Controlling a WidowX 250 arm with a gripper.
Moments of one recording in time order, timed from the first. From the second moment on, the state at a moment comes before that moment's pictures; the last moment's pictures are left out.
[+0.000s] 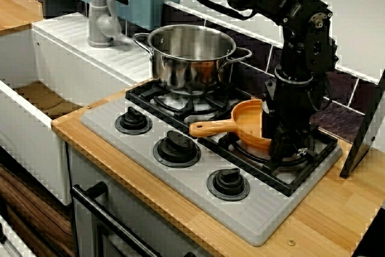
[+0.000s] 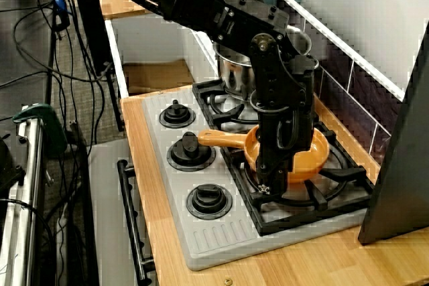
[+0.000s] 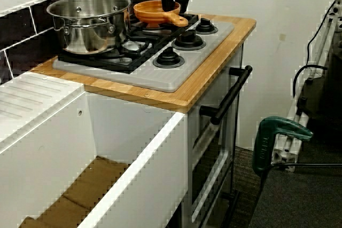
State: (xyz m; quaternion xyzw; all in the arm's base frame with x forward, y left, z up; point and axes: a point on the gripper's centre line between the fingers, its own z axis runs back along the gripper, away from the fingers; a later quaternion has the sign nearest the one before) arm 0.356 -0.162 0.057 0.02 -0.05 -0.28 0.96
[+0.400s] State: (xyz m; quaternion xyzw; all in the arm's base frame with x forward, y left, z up) arm 0.359 -0.157 0.067 0.01 -0.04 -0.27 0.96
